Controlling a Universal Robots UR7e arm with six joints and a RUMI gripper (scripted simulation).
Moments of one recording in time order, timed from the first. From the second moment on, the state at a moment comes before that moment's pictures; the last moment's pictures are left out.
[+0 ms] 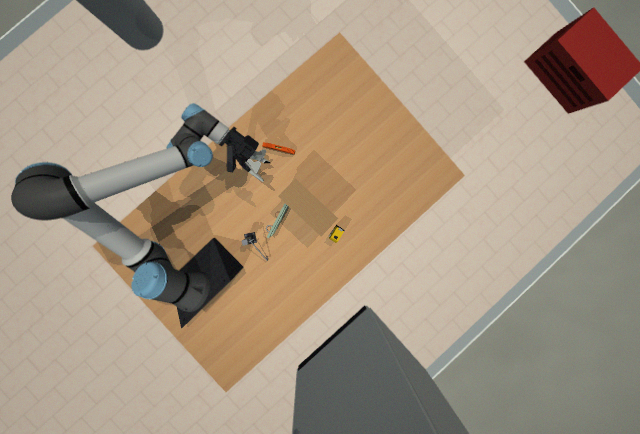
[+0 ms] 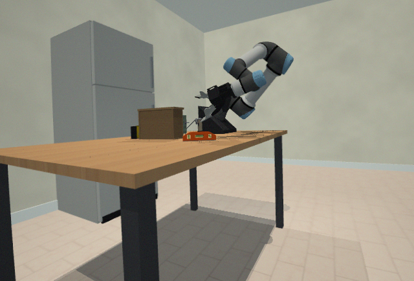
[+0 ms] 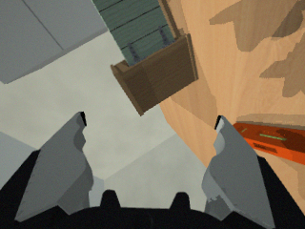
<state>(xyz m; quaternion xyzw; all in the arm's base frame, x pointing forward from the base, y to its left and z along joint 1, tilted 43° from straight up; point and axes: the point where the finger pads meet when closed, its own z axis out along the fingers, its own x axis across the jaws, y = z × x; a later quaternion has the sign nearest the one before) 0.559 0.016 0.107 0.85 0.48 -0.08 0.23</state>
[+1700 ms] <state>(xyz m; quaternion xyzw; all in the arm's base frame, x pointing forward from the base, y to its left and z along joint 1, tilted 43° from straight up) 0.542 0.011 0.114 0.92 0.32 -0.04 0.20</state>
